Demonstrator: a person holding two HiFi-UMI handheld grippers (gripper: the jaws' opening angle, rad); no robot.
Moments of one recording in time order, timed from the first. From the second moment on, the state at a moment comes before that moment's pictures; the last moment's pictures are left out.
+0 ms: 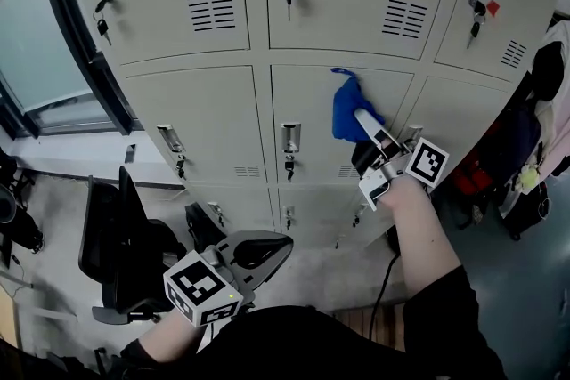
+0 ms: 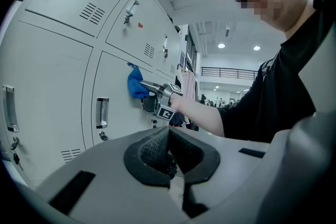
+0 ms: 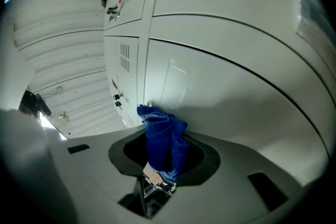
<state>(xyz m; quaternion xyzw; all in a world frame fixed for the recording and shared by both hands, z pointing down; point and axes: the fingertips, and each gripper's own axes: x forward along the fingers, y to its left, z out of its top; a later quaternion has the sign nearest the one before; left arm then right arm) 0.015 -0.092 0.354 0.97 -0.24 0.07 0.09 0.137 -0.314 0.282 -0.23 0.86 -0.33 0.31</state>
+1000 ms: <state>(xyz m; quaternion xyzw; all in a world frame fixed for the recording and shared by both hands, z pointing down) 0.040 -0.113 0.379 0.95 -0.27 0.10 0.12 0.153 -0.325 0.577 -0.33 0.74 -0.53 0.24</state>
